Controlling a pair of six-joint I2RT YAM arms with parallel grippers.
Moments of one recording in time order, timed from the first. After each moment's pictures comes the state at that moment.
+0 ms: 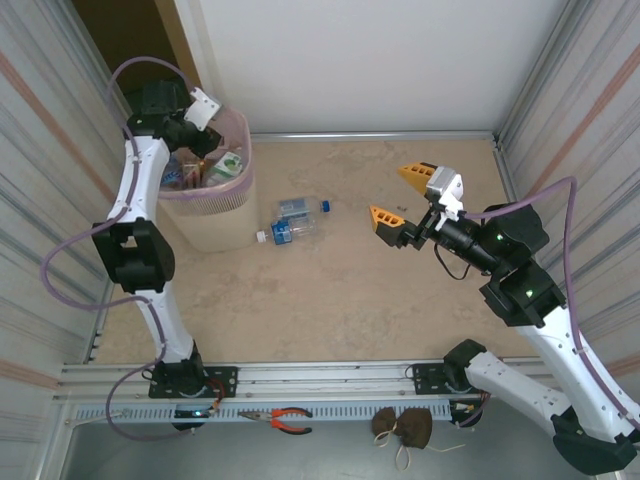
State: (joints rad) left arm 0.05 1.98 2.03 -0.83 0.35 0.62; right arm 0.60 0.77 1.11 -0.18 -0.32 -0.11
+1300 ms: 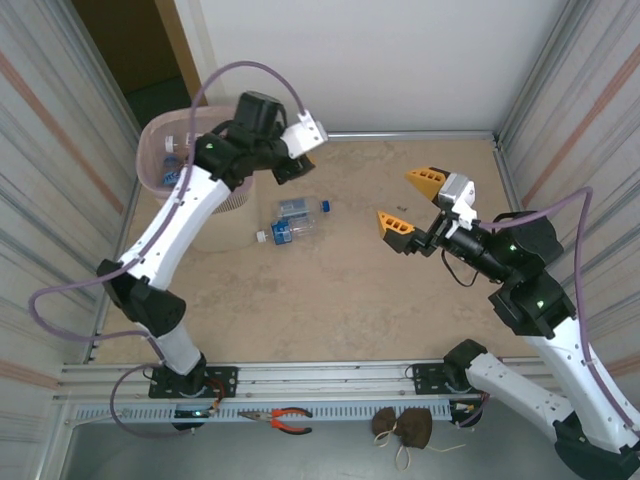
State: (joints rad) left arm -0.59 1.74 1.98 -0.92 0.10 0.66; right arm 0.60 0.72 1.11 -0.20 -0.33 -0.09
